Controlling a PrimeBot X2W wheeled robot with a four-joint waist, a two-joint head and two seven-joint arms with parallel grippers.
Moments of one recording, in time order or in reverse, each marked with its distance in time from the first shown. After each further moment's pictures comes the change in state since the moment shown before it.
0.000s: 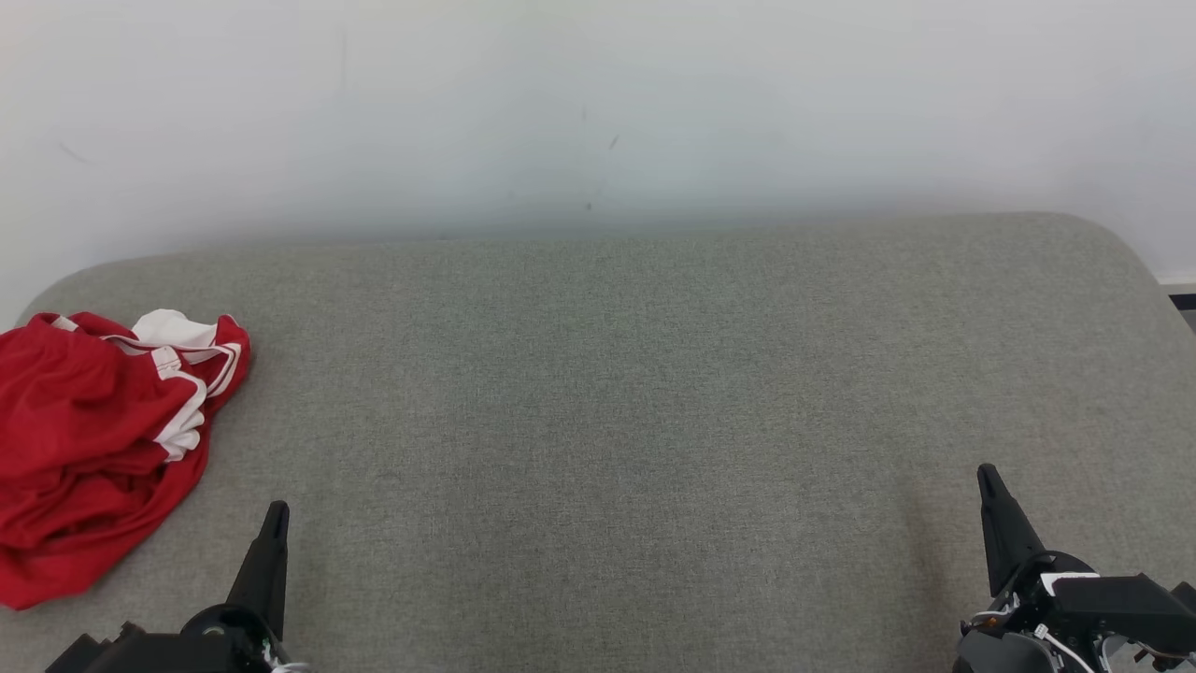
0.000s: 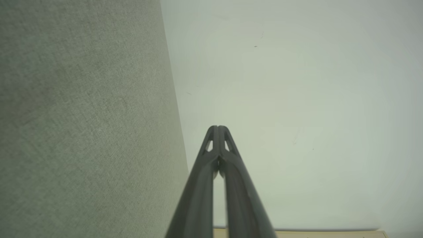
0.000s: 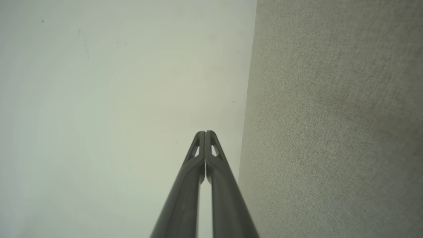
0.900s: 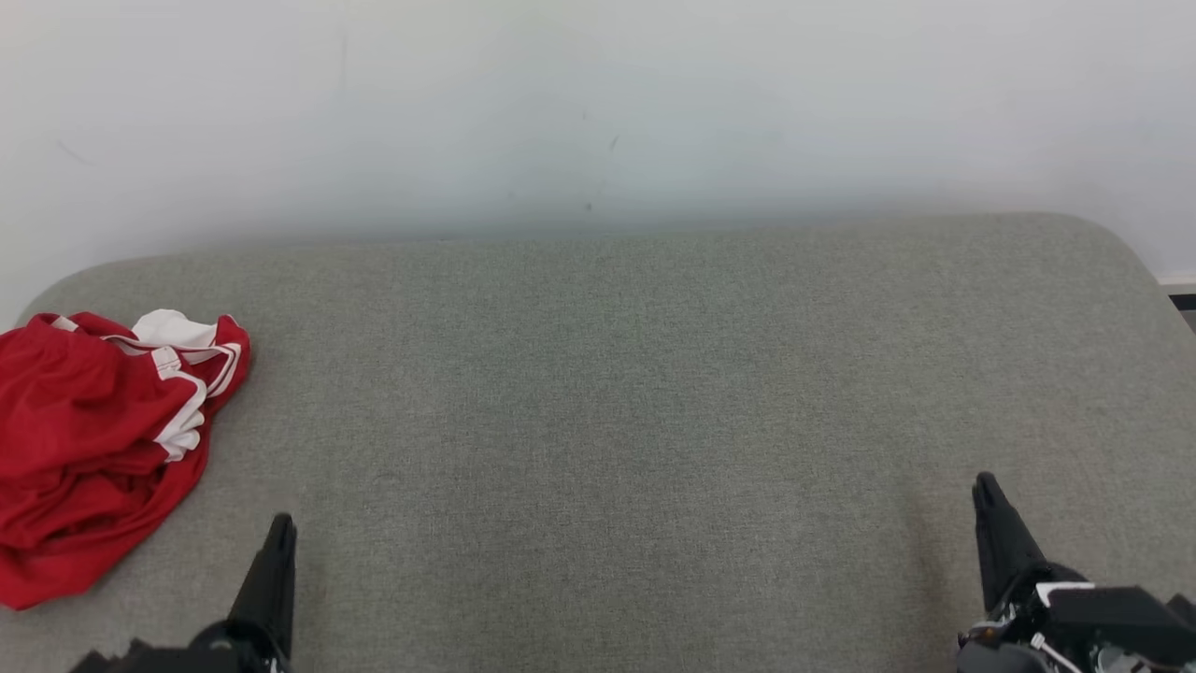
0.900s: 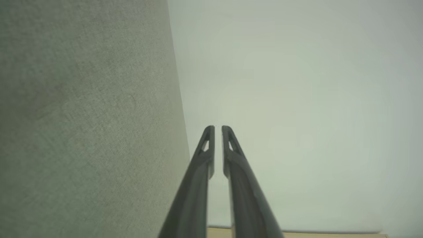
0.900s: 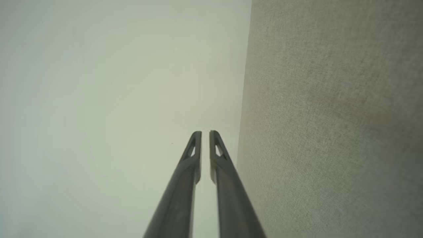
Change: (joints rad) left arm 0.005 -0.002 -0.001 0.007 0.000 0.000 0.000; right arm 0.002 0.001 0.001 0.008 0.000 0.000 0.000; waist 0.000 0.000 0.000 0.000
